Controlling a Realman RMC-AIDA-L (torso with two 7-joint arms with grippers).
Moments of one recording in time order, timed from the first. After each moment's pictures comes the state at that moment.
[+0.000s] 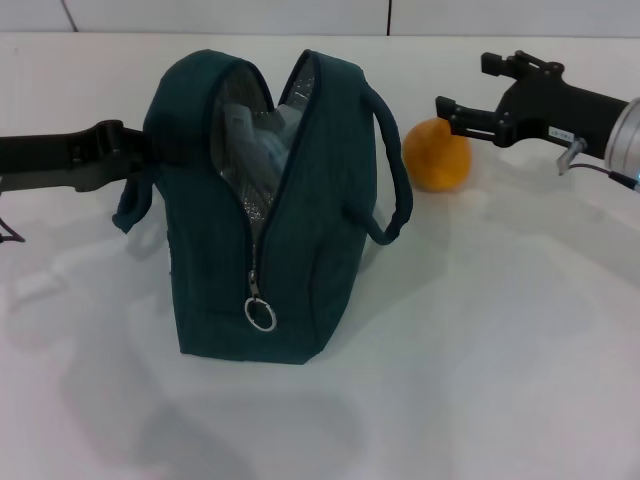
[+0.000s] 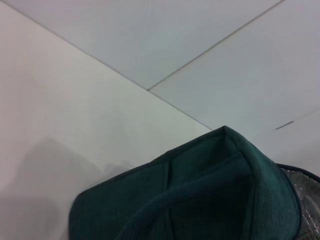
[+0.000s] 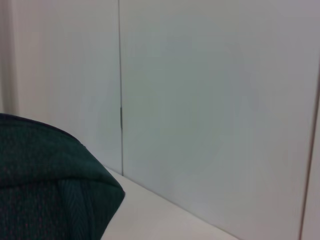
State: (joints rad) left arm -0.45 -2.05 0.62 0.99 2.08 1.60 -2.49; right arm 0.69 2.02 -1.26 -0.41 -1.17 -0.96 0.98
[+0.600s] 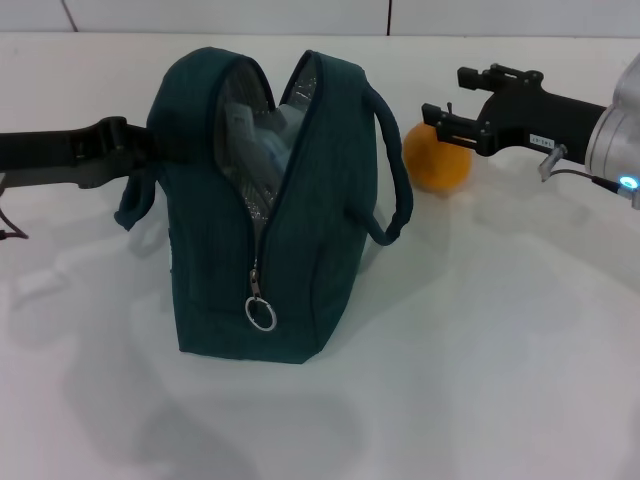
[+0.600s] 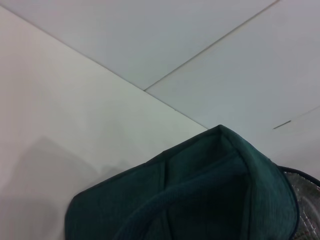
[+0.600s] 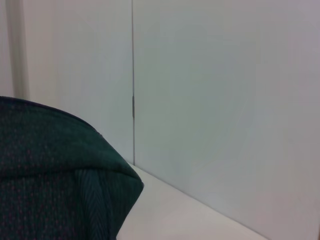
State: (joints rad) left arm -0.46 -2.05 0.62 0.99 2.08 1.60 -2.49; right arm 0.73 2.03 -1.28 -0.35 -1.16 -0.94 0.96
